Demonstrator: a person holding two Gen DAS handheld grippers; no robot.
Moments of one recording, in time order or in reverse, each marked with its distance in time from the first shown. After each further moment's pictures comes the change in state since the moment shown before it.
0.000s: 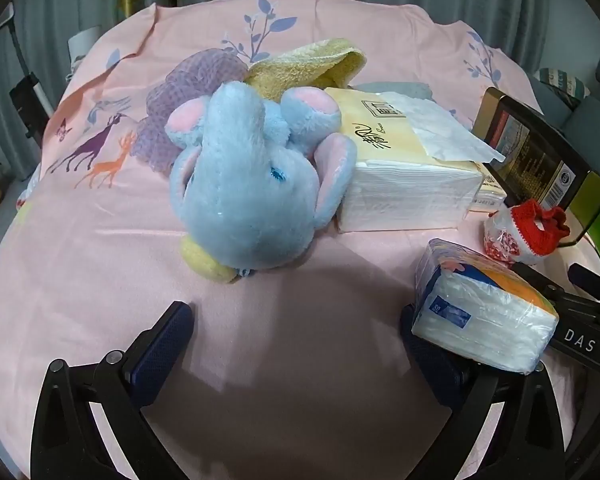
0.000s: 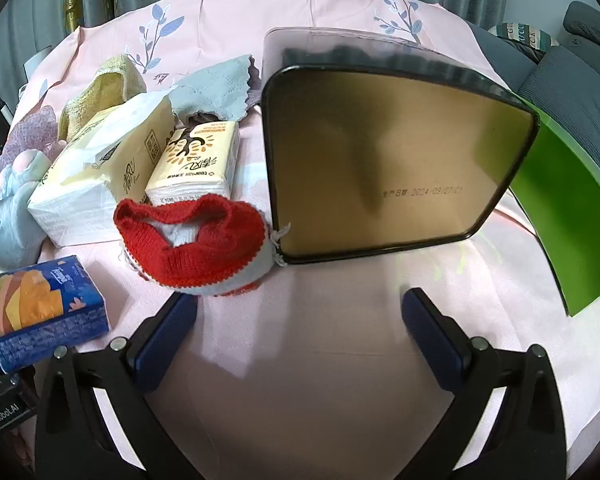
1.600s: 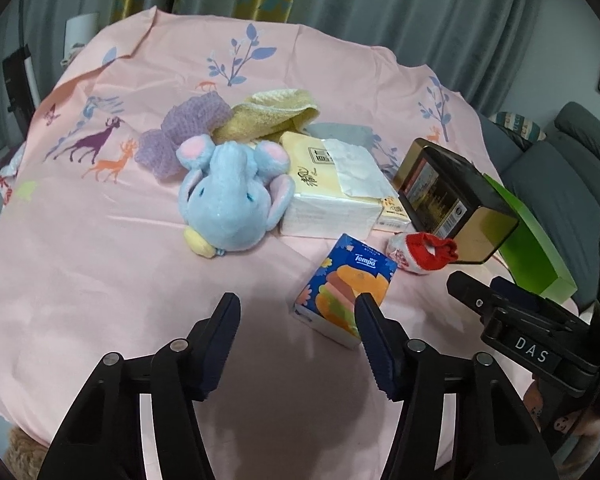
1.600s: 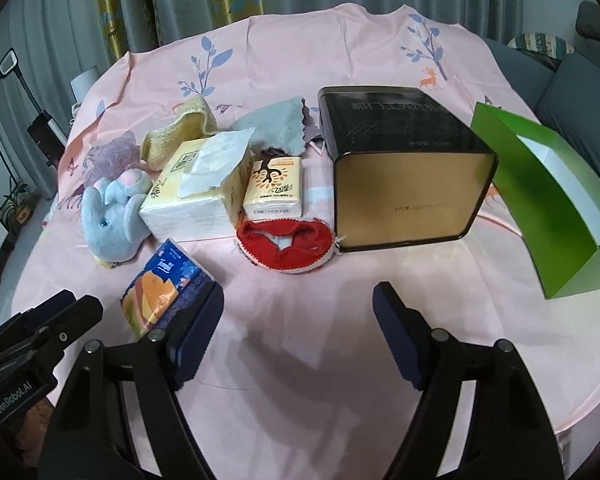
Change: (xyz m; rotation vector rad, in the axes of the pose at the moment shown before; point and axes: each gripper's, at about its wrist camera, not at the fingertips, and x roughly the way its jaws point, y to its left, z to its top) left arm -0.075 0.011 -0.010 -0.104 -0.048 -0.221; right arm -0.087 0.007 -0.007 0.007 -0.064 0.162
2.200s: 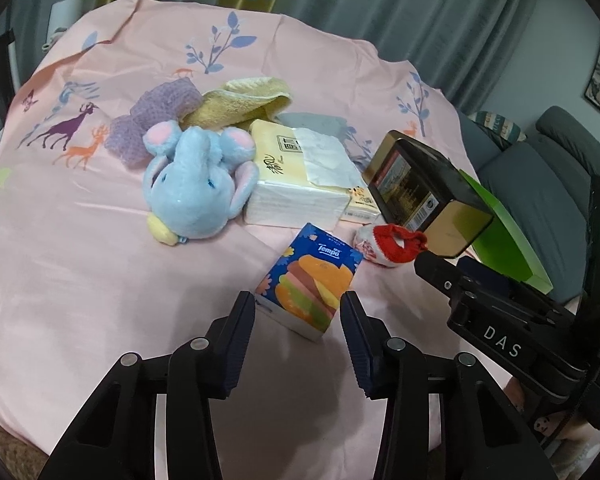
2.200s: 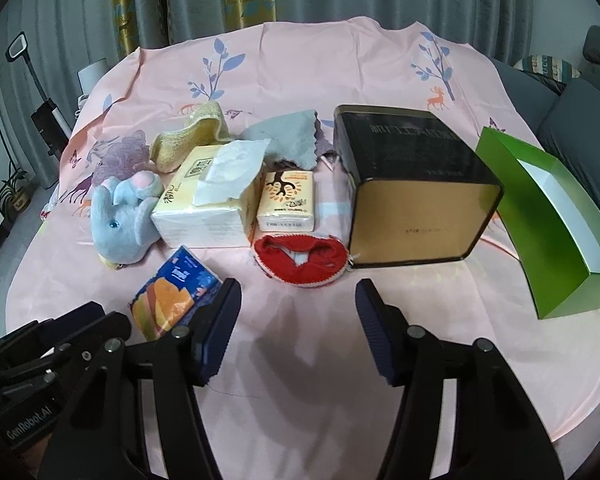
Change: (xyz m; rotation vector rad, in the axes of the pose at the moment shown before) left arm 0.003 -0.010 0.000 -0.014 0.035 -0.100; right arm -0.006 0.017 0.007 -0.058 -0.027 -0.016
